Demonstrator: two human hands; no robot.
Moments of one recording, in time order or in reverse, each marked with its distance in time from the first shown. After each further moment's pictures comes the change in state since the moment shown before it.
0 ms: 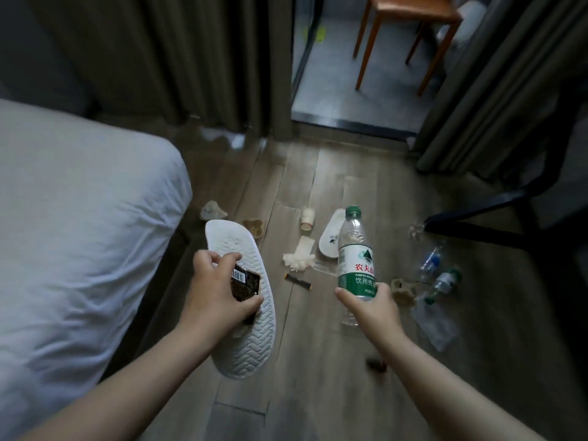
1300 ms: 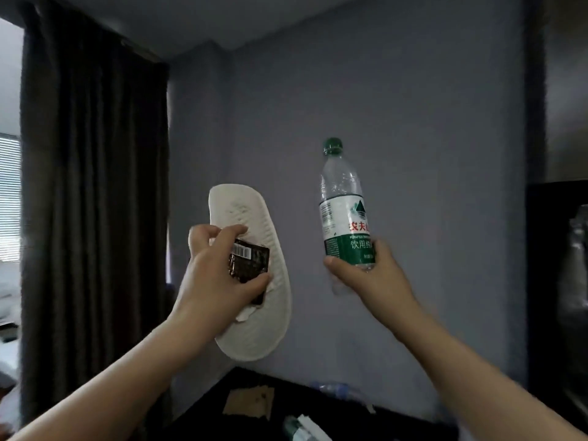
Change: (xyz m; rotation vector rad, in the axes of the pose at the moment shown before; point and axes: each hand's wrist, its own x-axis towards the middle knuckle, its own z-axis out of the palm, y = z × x) left_hand -0.100 0.797 -0.367 -0.751 -0.093 1.525; right_hand -0.444 -0.411 -0.601 0.236 1.385 -0.593
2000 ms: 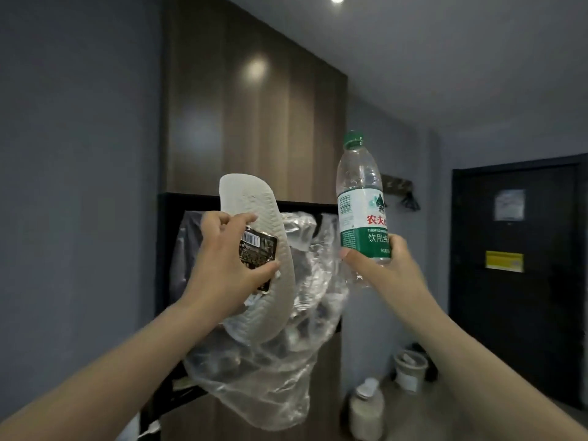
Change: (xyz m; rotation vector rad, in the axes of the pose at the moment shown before) left_hand -0.117 0.393 0.144 -0.975 -0.425 0.454; right_hand -0.270 -0.167 -0.355 -0.767 0.928 0.121
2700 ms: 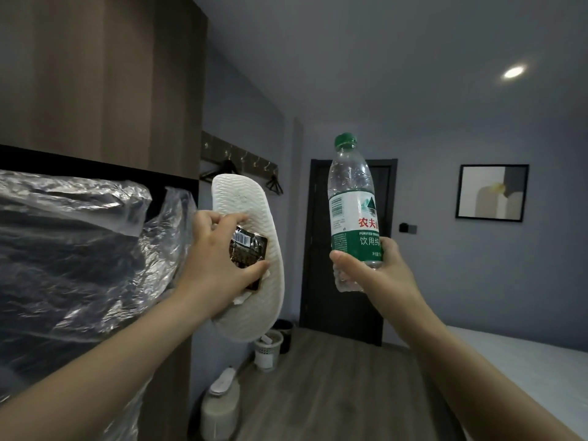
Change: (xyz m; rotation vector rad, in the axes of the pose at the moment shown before) left_hand 0.063 0.070 0.329 -0.391 -0.178 0.143; right_hand 0.079 0.142 -0.186 -0.204 0.281 0.082
